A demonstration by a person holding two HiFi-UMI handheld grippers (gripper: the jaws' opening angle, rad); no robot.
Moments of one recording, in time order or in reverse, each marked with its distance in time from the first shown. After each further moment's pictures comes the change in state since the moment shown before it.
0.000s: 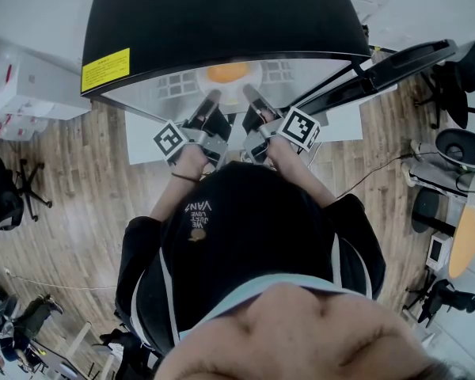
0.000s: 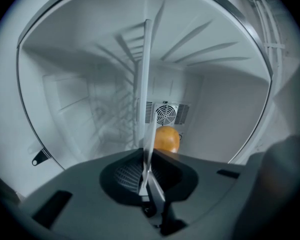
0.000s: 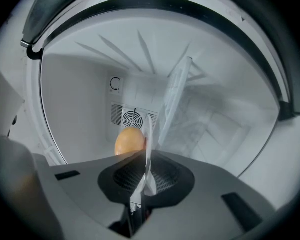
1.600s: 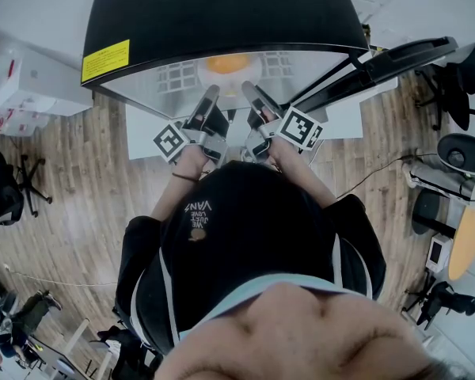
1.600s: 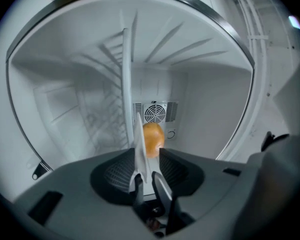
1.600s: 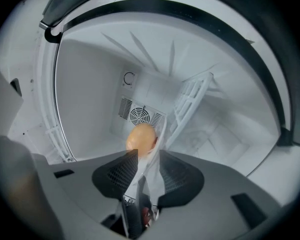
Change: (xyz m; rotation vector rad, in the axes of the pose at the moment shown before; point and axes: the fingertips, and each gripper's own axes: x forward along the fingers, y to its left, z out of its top) left arm -0.006 -0.014 -0.002 0.123 -0.017 -0.067; right arm -0.007 0.012 -0.002 -0.161 0.034 0.008
